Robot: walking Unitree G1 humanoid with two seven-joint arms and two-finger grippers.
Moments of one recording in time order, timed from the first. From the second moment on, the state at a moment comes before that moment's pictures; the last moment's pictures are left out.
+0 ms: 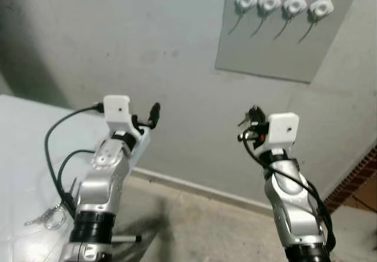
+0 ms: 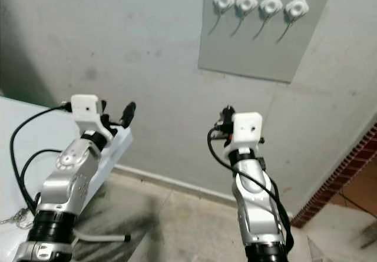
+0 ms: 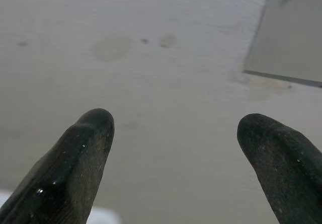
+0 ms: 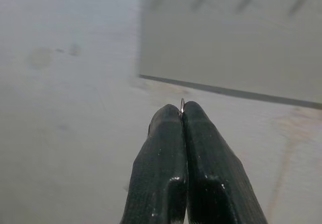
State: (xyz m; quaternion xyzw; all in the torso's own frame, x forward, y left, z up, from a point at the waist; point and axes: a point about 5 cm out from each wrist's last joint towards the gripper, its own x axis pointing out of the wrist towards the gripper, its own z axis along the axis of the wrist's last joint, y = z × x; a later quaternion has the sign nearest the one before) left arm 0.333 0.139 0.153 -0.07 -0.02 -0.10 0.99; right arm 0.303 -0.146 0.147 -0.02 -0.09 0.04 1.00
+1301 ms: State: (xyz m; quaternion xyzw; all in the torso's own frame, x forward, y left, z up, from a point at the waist) left arm 0.310 0.081 0.174 -0.05 -0.07 -0.21 0.97; right arm 0.302 -0.143 0.147 -0.02 -0.09 0.08 0.99
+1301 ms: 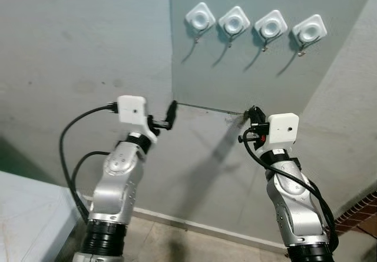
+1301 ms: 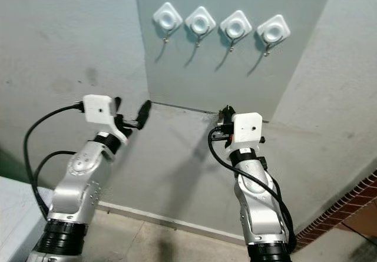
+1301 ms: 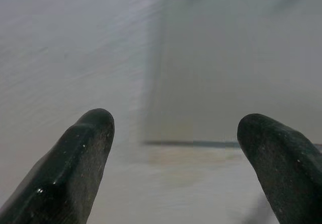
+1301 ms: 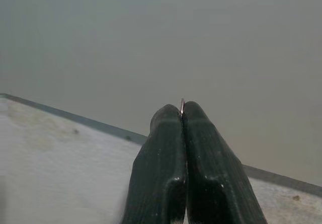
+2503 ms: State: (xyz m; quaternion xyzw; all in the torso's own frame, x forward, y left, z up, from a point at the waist) left arm 0.310 0.054 0.230 -0.01 -0.15 -0.31 0.94; right arm 0.328 -0.137 0.242 0.08 -0.24 0.16 0.95
